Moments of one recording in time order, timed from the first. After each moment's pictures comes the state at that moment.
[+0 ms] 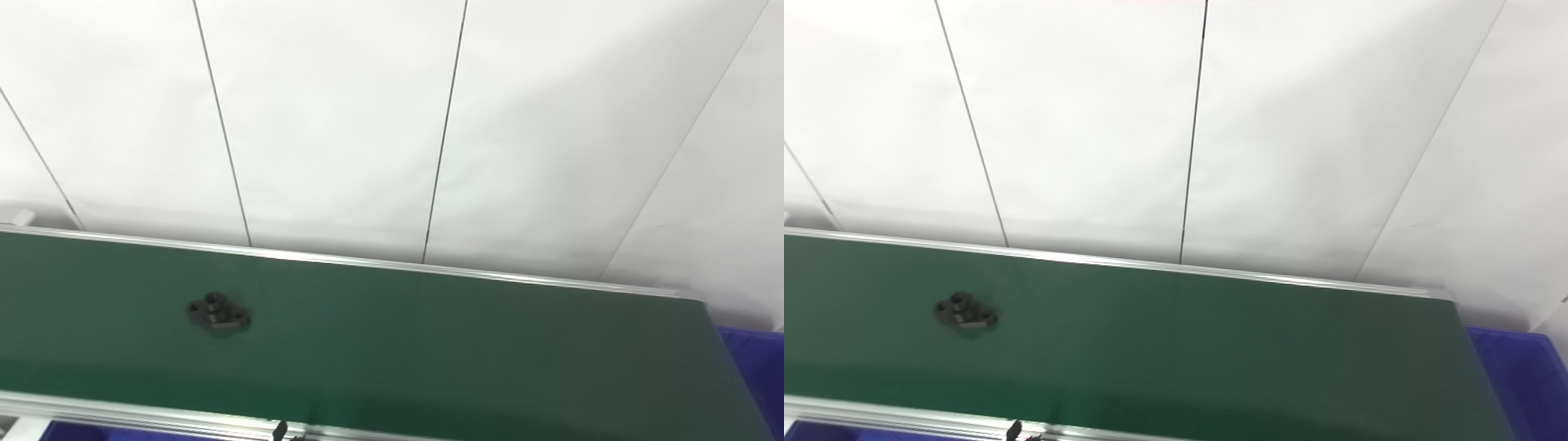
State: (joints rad) left arm 0.63 -0.09 -0.27 -0.05 0.23 -0.42 0.17; right arm 0.62 0.04 0.36 -0.11 0.01 -0.30 -0.21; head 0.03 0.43
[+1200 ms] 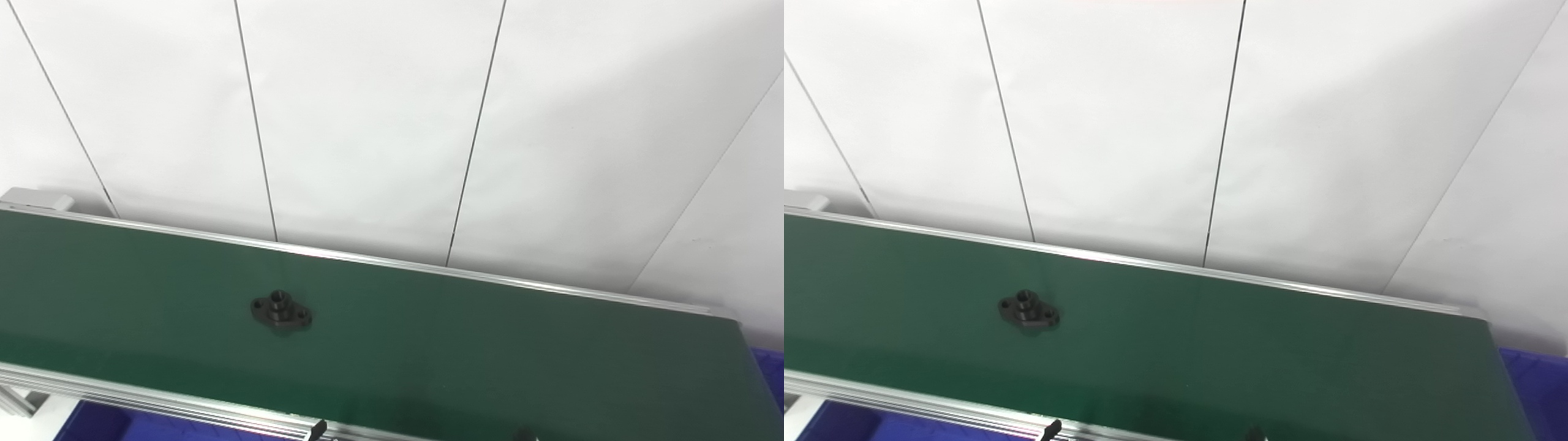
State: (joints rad) left arm 0.67 -0.06 -0.34 -0.24 0.24 -0.20 0.14; right arm 0.63 0.02 0.34 -0.37 -0.12 -0.21 -0.06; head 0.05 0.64
